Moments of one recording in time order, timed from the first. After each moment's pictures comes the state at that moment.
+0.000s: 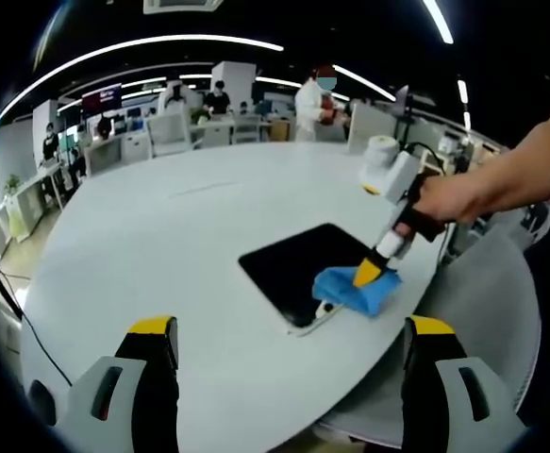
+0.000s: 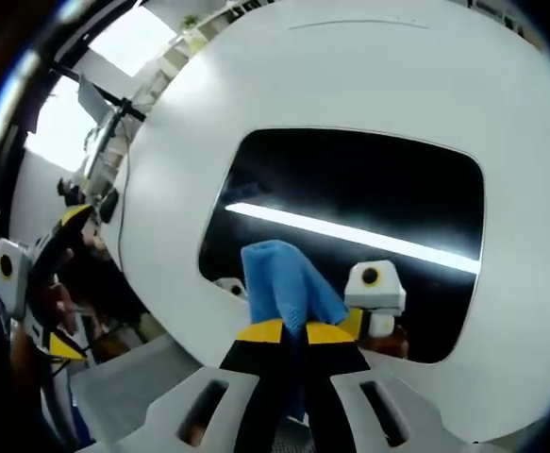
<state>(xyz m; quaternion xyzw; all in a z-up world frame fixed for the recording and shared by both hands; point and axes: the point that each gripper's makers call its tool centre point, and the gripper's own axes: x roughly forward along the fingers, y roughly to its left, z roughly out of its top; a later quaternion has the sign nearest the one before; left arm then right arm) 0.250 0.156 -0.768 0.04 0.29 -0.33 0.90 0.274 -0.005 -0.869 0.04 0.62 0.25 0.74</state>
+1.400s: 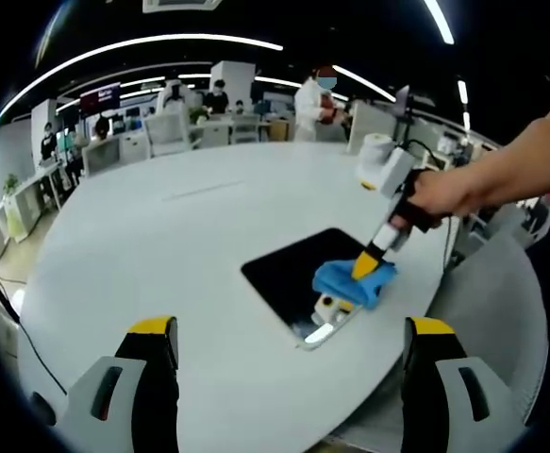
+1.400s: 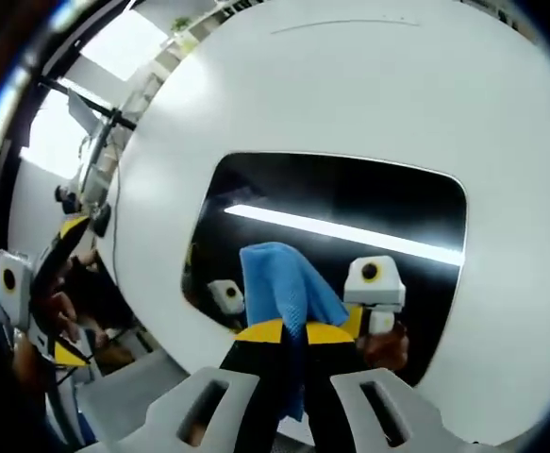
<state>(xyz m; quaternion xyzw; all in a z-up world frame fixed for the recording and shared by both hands) 0.273 0.154 -0.770 0.04 0.29 -0.33 0.90 0.309 -0.017 -0.870 0.05 0.63 0.24 0.74</state>
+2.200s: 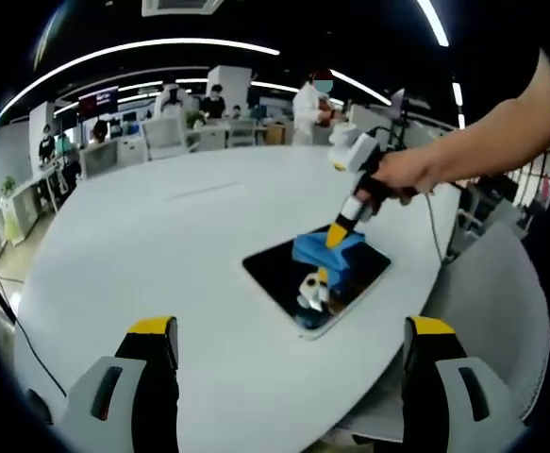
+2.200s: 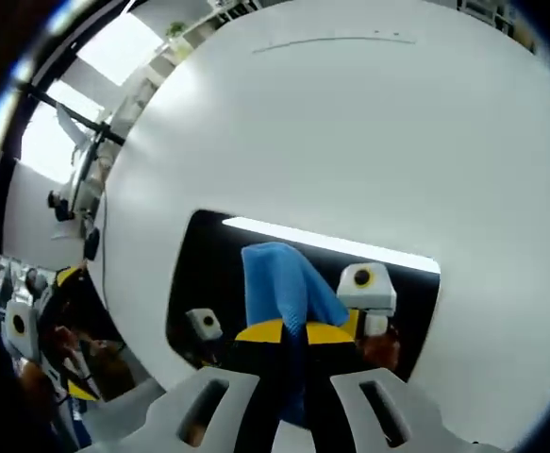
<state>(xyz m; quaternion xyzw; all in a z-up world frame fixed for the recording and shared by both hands) 0.260 0.161 -0.781 0.04 0.28 -0.35 0.89 0.371 -0.026 -0.871 0.04 0.62 0.22 0.75</state>
